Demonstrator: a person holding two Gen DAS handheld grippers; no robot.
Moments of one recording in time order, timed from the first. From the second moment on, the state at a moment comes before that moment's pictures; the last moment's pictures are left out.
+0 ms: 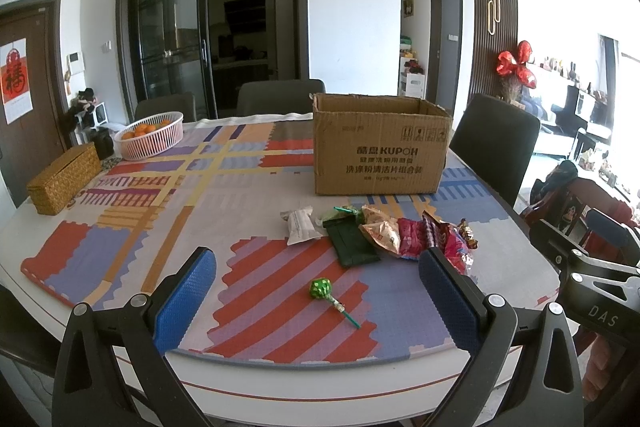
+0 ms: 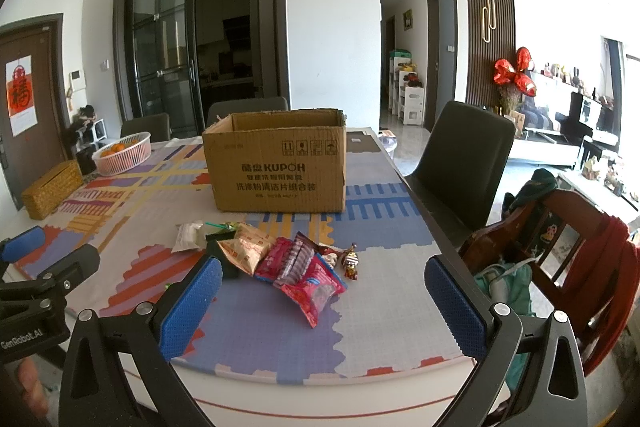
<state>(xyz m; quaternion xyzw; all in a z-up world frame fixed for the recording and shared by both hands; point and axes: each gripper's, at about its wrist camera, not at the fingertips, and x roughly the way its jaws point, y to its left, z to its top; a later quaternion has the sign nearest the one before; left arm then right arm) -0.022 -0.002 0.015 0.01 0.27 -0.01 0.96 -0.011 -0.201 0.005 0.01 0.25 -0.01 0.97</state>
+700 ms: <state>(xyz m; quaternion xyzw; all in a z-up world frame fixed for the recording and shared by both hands) 0.022 -0.002 -0.015 0.01 0.34 -0.02 0.94 0.031 -0.208 -0.028 0.04 0.32 0.00 0.95</state>
